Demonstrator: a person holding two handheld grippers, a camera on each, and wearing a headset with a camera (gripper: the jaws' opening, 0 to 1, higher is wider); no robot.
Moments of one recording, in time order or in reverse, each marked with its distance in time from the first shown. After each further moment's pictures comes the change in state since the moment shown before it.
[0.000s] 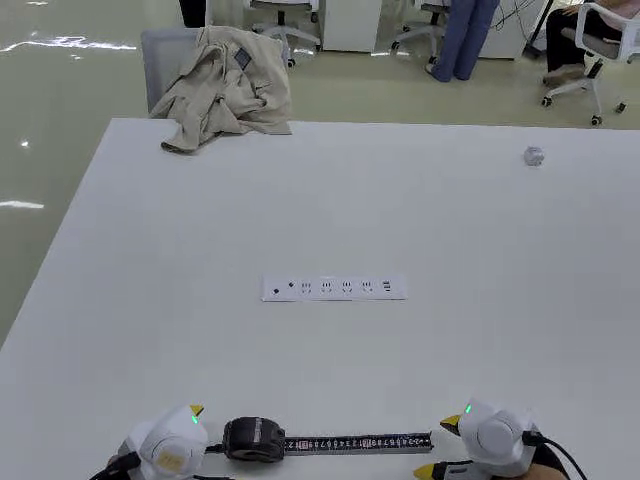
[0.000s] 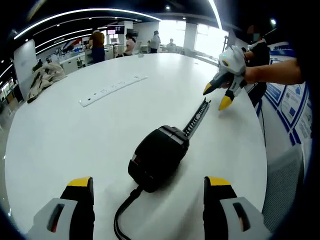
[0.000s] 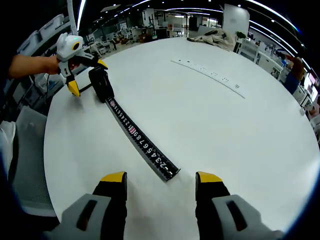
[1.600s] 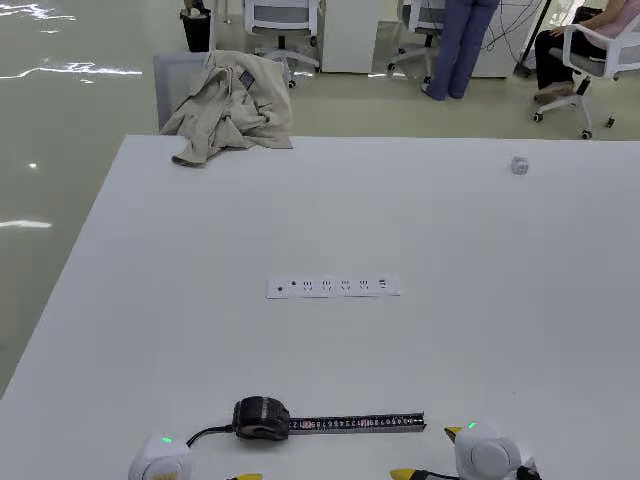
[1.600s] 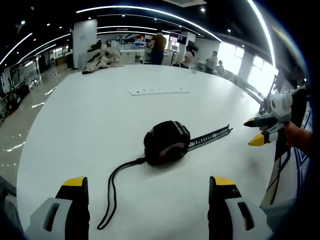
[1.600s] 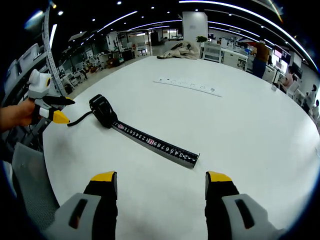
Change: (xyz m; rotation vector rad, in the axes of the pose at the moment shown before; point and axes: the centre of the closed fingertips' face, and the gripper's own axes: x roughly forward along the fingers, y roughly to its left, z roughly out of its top) left arm -0.069 -0.018 -0.029 -0.396 -0.067 0.322; right arm -0.043 0.054 0.004 0.235 -0.157 -0.180
